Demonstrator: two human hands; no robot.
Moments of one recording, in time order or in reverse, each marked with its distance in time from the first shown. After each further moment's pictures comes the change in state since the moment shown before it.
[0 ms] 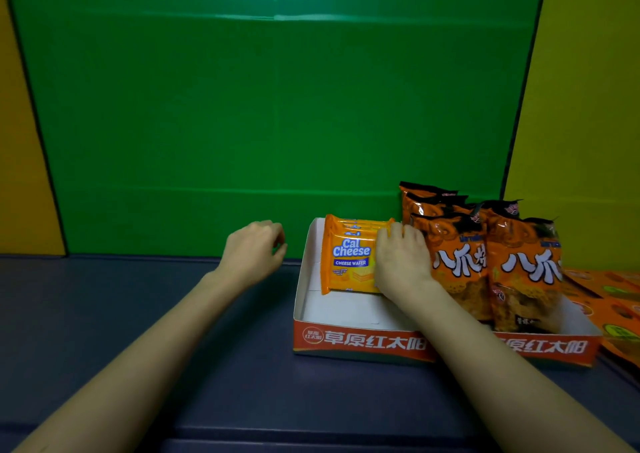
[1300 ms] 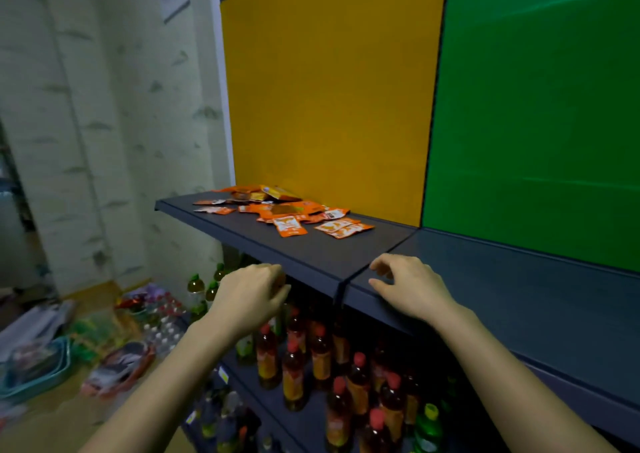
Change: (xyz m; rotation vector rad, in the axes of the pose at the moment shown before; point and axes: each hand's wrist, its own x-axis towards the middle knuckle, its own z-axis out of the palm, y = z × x) left_hand -0.352 -0.351 -0.258 0.456 -0.165 -0.542; right_hand -0.134 -0.481 -0.097 0.734 -0.187 -0.726
